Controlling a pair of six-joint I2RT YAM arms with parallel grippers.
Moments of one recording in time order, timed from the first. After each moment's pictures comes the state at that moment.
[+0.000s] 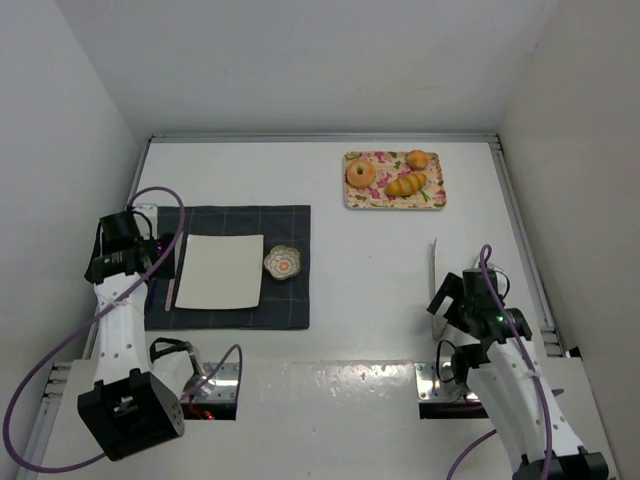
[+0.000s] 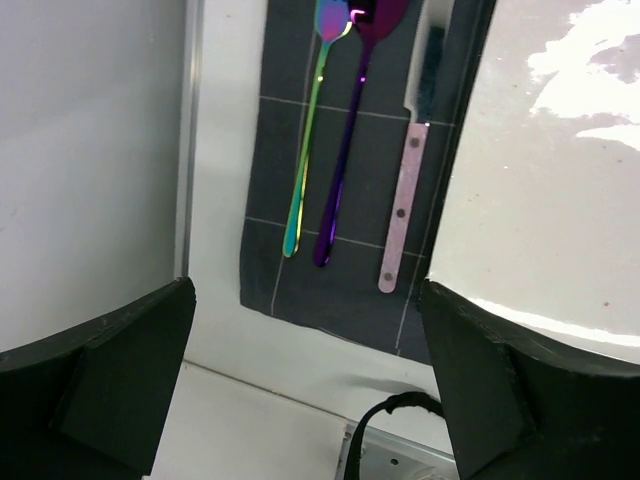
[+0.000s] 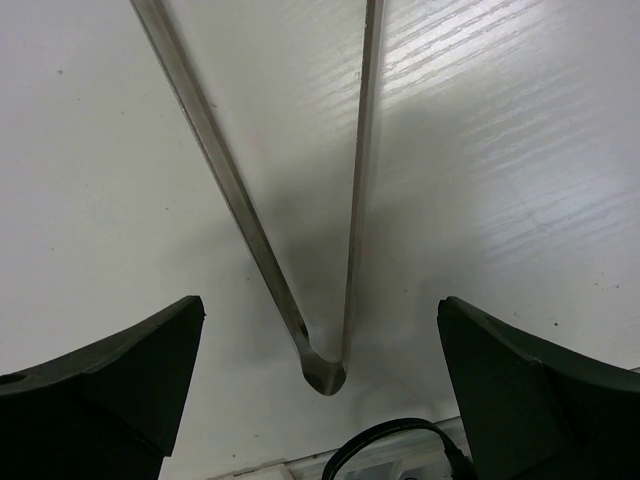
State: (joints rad) left arm 0.37 0.94 0.81 -0.72 -0.15 0.31; right arm 0.08 0.54 0.31 -0.81 0.15 0.60
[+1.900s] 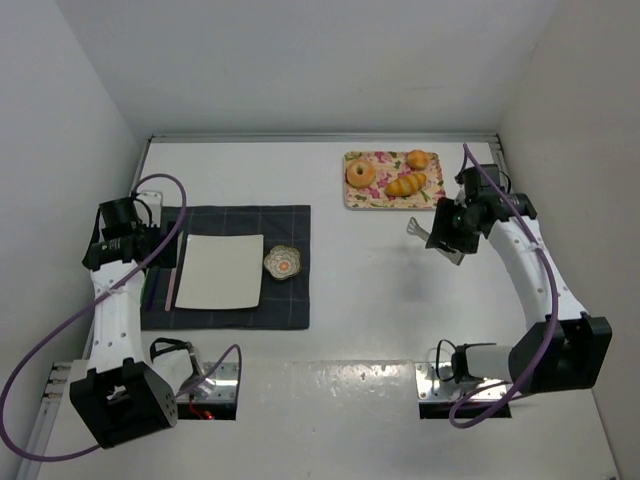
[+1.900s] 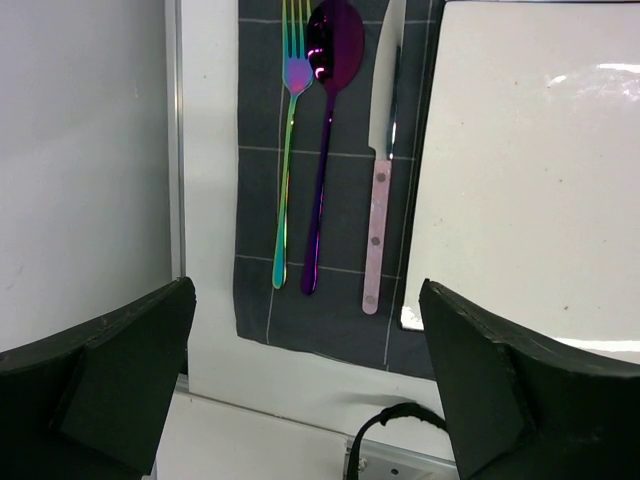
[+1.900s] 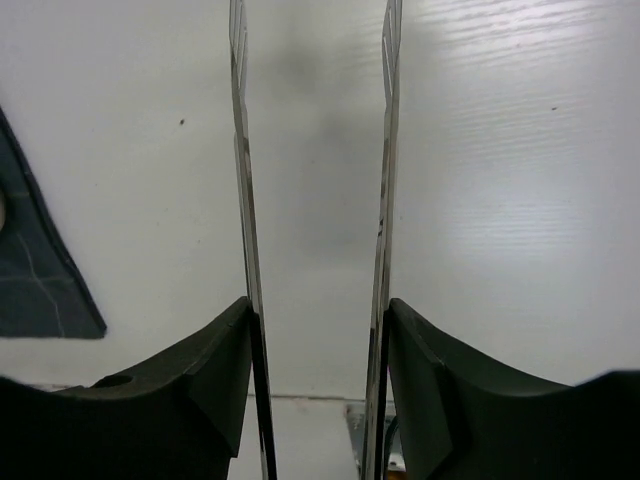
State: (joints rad) left arm 0.33 1.01 0.91 -0.74 -0.08 0.33; right arm 0.04 1.28 1.11 -0.94 -0.07 0.29
